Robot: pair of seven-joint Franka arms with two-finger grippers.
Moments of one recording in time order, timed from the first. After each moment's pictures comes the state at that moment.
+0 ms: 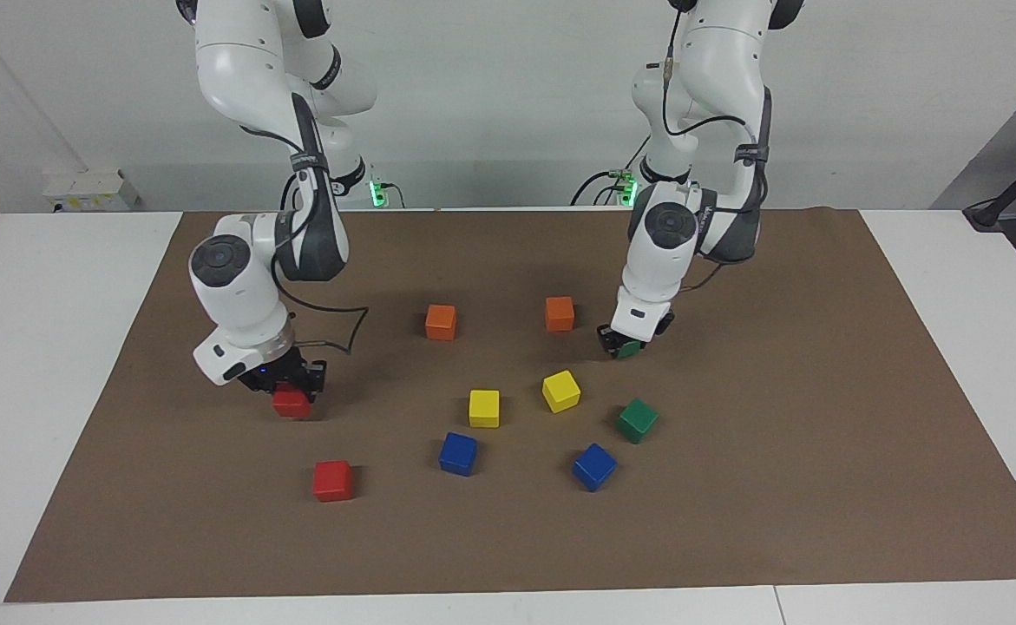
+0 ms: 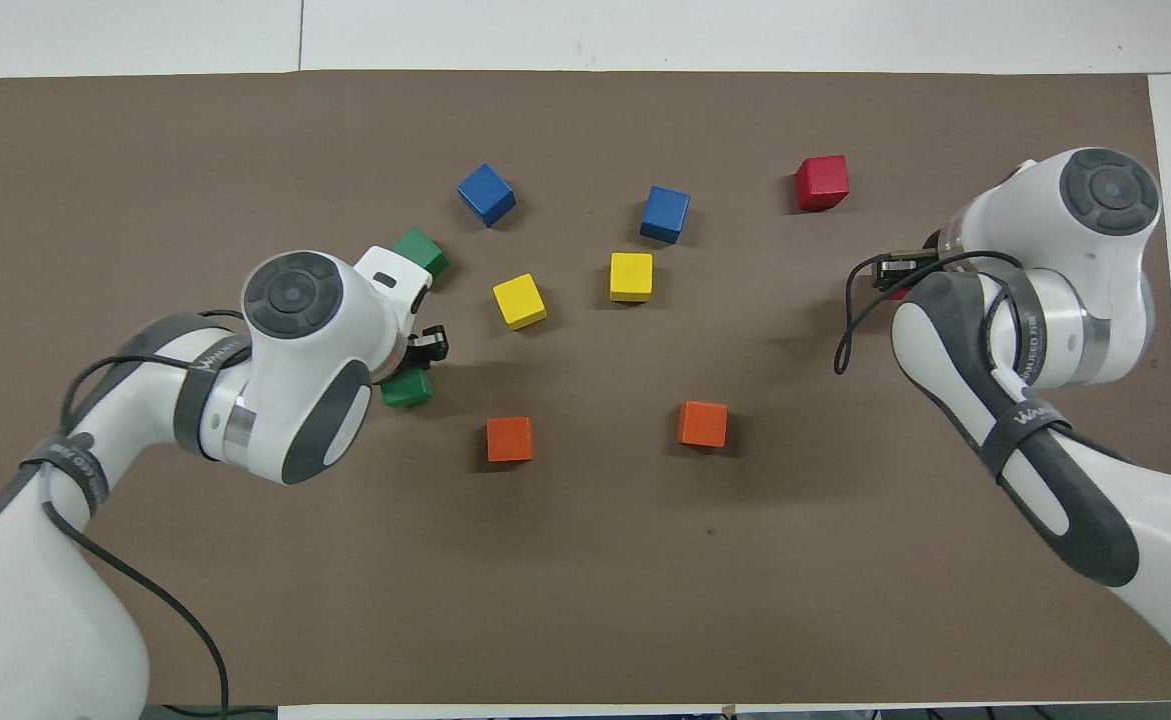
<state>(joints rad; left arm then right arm) -0.25 0.22 -0.13 -2.03 0.06 2.20 -0.60 0.07 0.33 -0.07 -1.89 -0.03 2.27 0.06</state>
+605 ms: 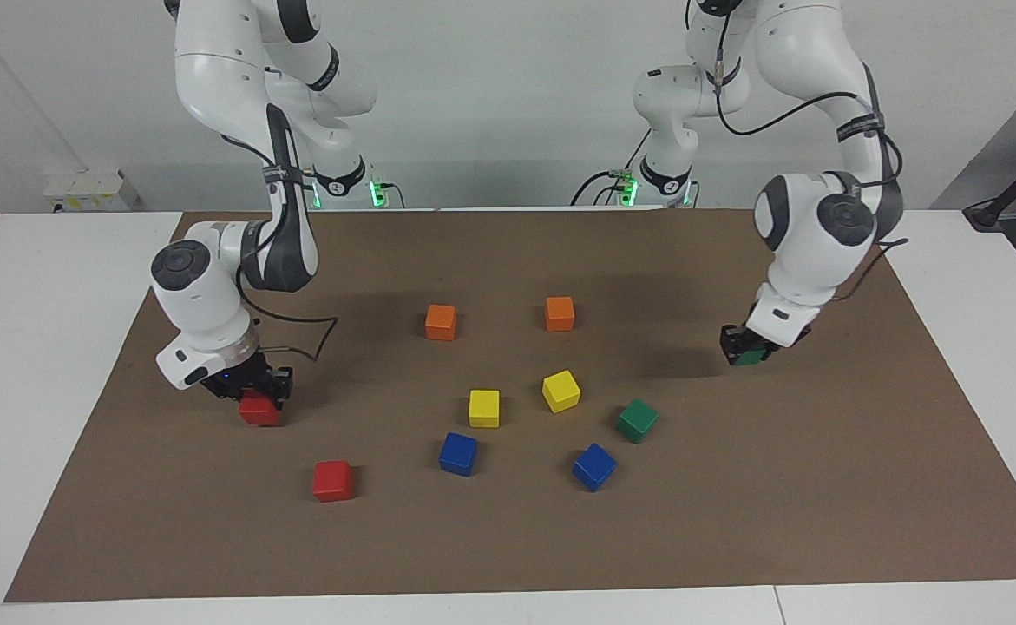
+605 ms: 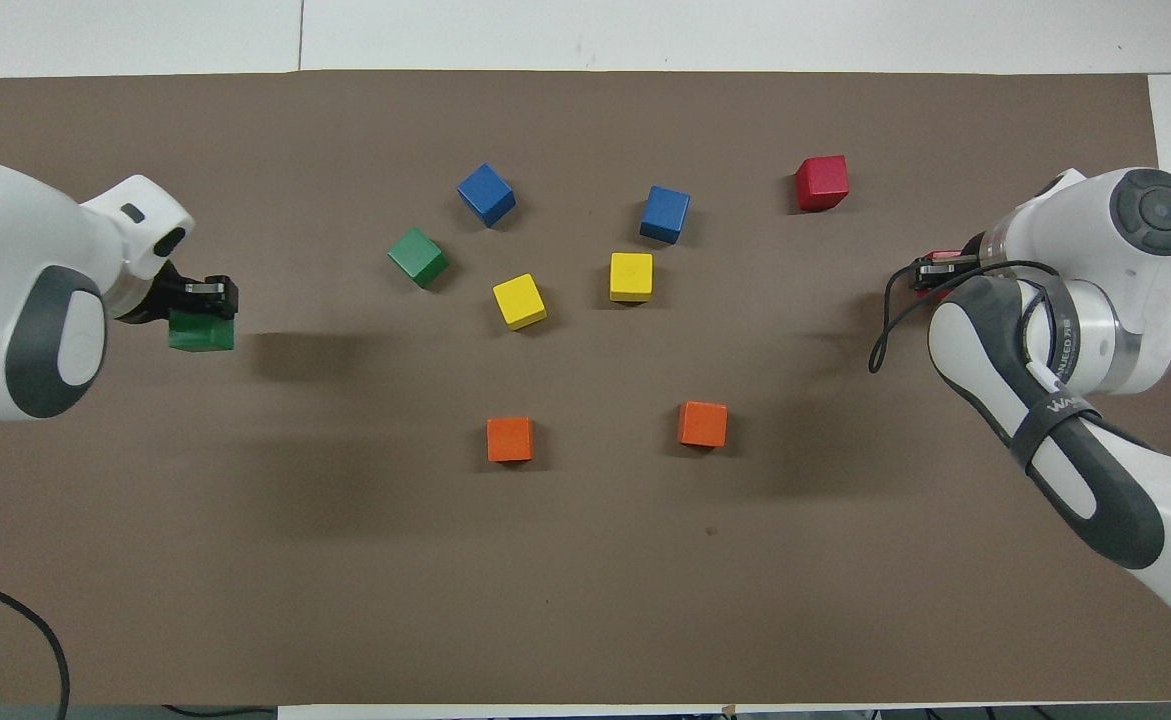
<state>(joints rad) 0.14 0.26 -0.12 -1.93 0.07 2.21 0.03 0.01 0.37 -0.07 -1.94 -0.03 2.41 0.00</state>
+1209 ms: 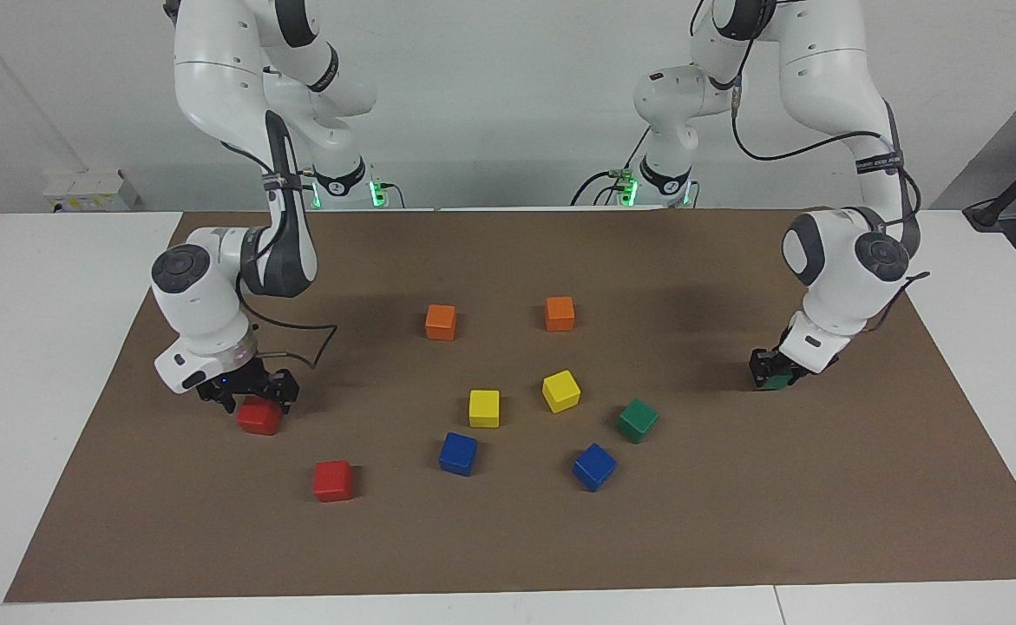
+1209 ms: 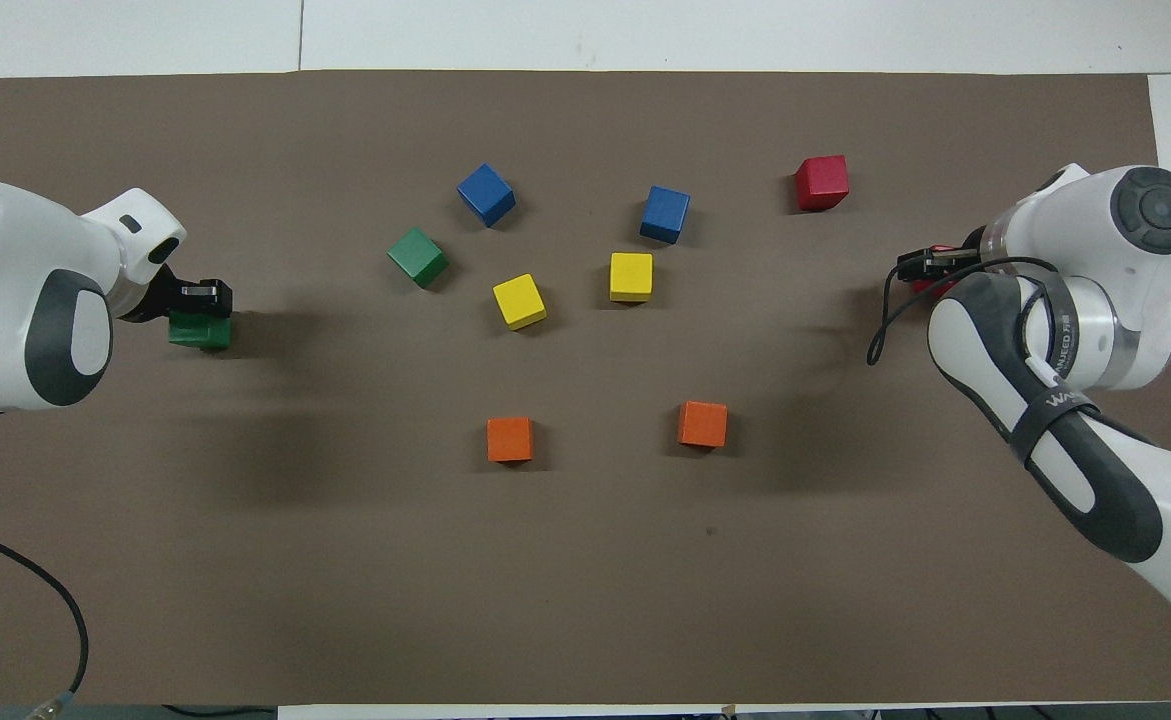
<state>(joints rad) 0.14 0.33 -0.13 -1.94 0.06 2.27 0.02 0.01 0.37 -0.06 -1.90 -0.03 2.37 0.00</state>
